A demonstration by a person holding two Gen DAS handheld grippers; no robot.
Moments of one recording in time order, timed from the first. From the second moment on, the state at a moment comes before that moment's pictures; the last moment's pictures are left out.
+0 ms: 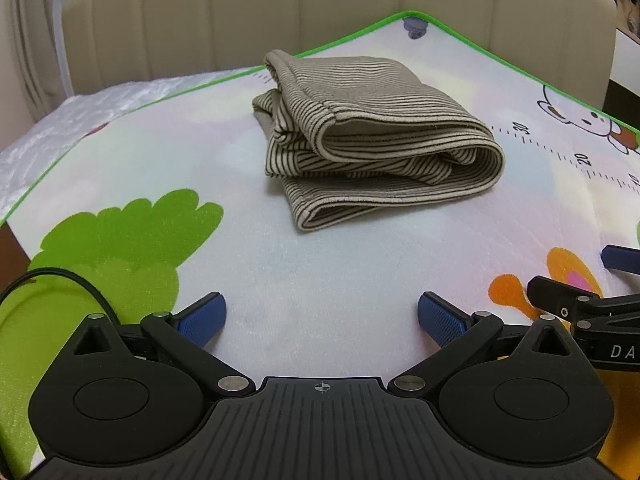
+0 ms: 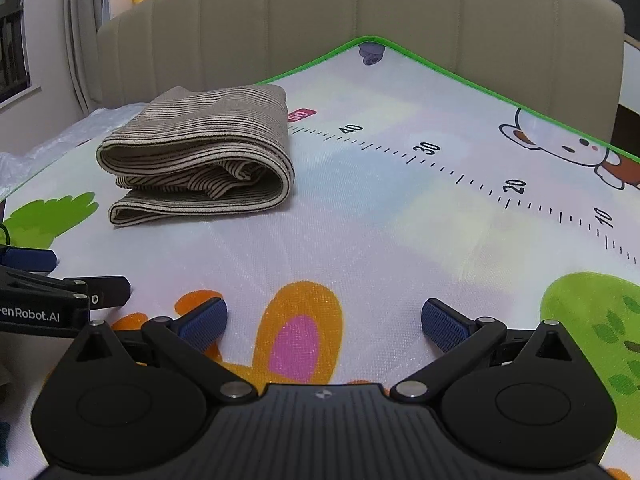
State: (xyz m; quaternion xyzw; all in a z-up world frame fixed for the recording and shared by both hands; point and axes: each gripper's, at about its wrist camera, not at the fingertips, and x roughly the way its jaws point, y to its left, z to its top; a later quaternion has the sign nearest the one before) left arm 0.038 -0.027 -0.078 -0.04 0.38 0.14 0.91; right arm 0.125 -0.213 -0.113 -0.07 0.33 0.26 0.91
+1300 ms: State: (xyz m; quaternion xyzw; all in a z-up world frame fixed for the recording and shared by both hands) left arm 0.038 -0.027 -0.078 -0.04 0.38 0.14 0.91; right arm 0.124 -0.213 -0.114 -0.07 0.32 0.26 0.91
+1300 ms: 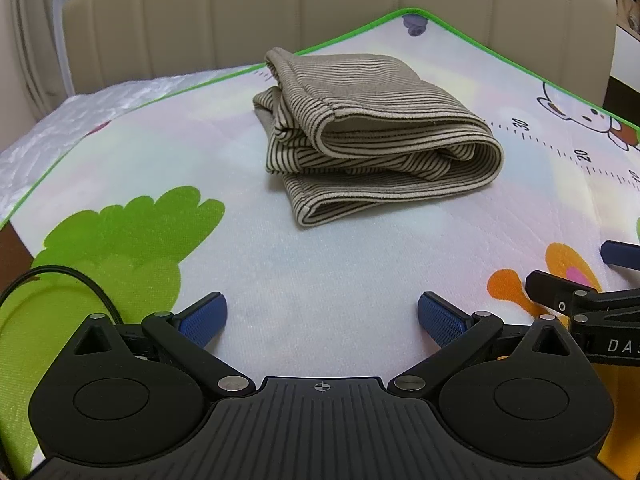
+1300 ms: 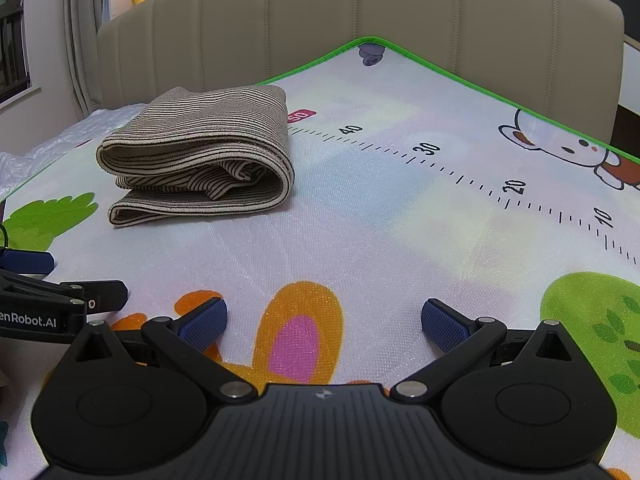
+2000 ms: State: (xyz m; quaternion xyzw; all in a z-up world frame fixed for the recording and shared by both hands) left arm 0.038 -0.026 -0.078 -0.04 0.39 0.14 0.91; right arm 0.124 -0.212 -0.115 -0.07 0.32 0.26 0.91
